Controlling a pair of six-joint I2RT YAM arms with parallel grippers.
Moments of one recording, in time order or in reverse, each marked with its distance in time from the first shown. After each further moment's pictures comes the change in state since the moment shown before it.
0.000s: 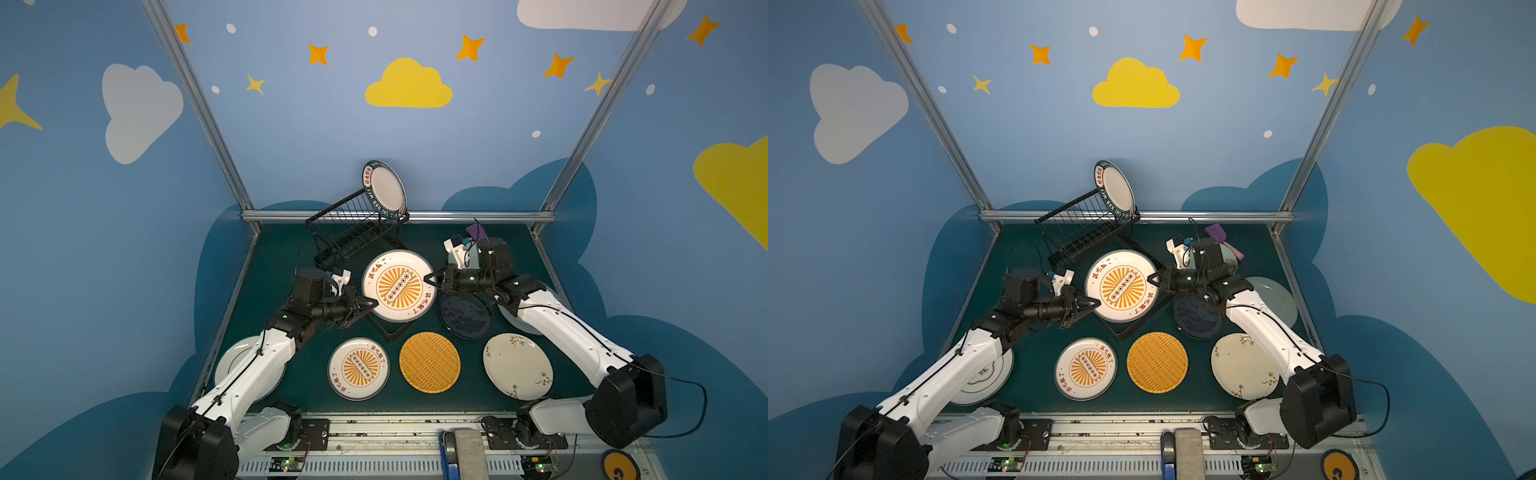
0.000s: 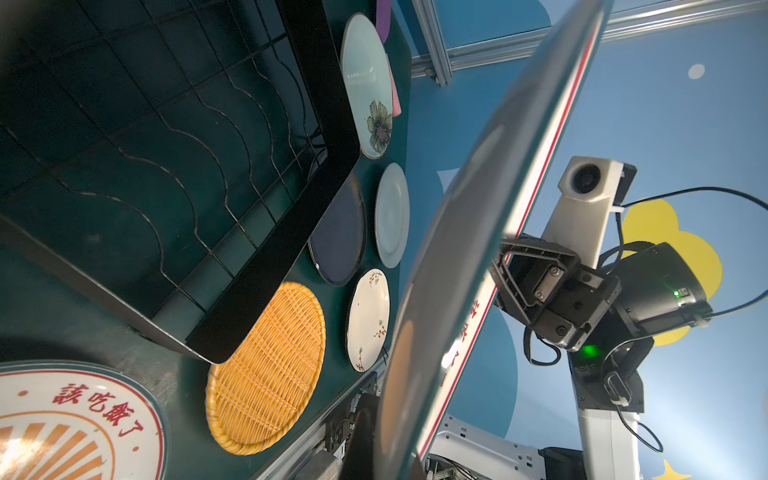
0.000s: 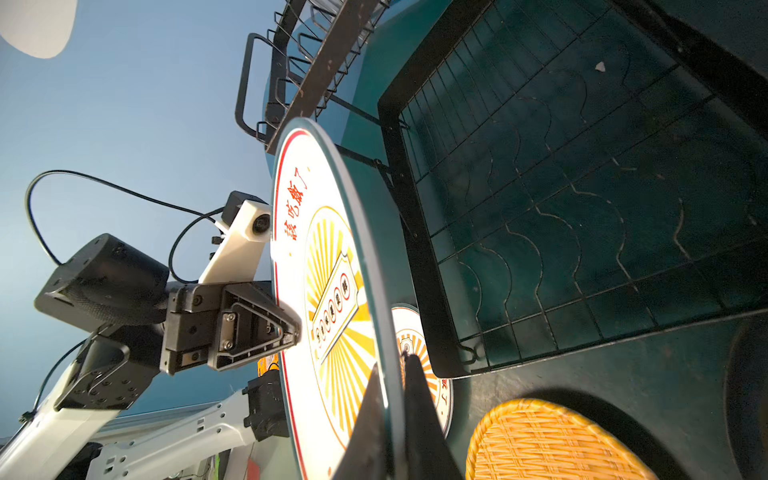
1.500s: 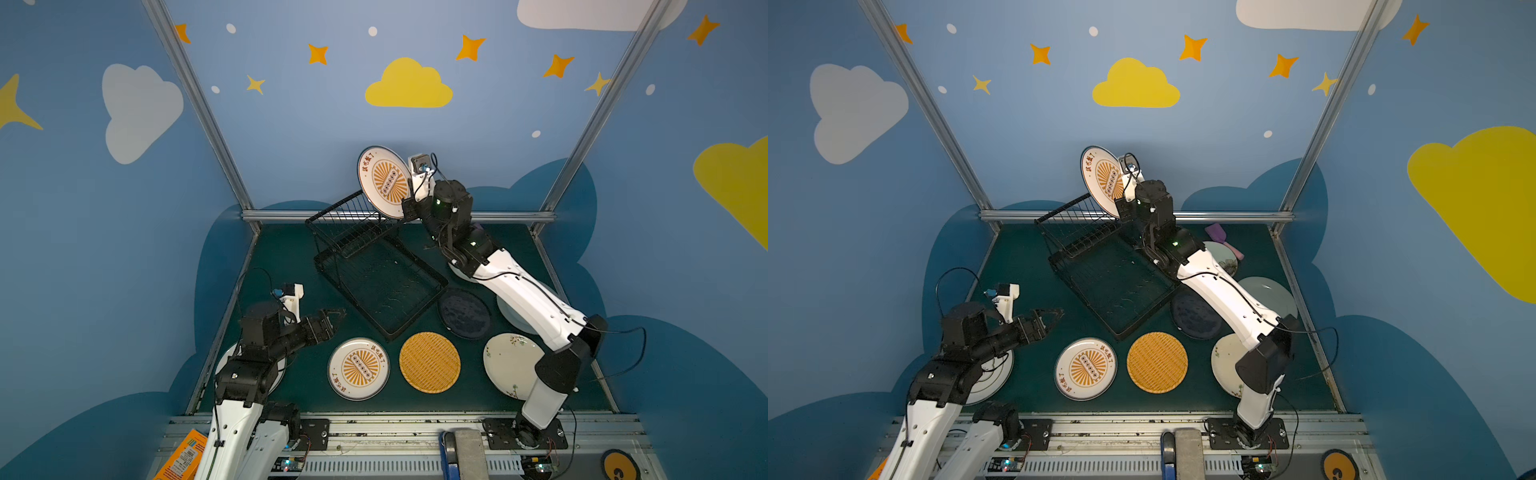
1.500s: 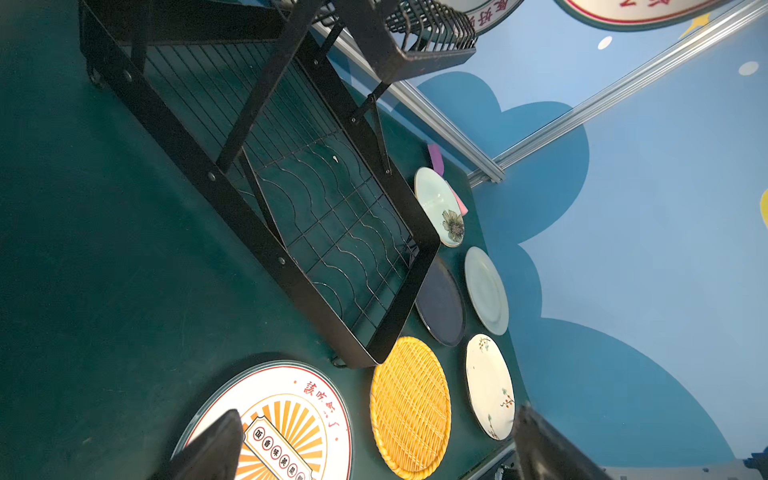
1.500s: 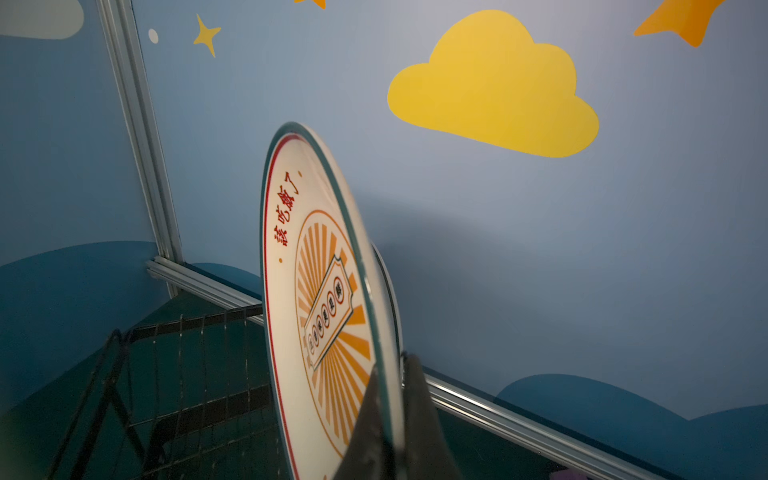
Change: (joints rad) left arm 0.227 -0.518 -0.046 -0.453 -0.261 0.470; right arm 0.297 0.419 0.816 0.211 1.064 -0.808
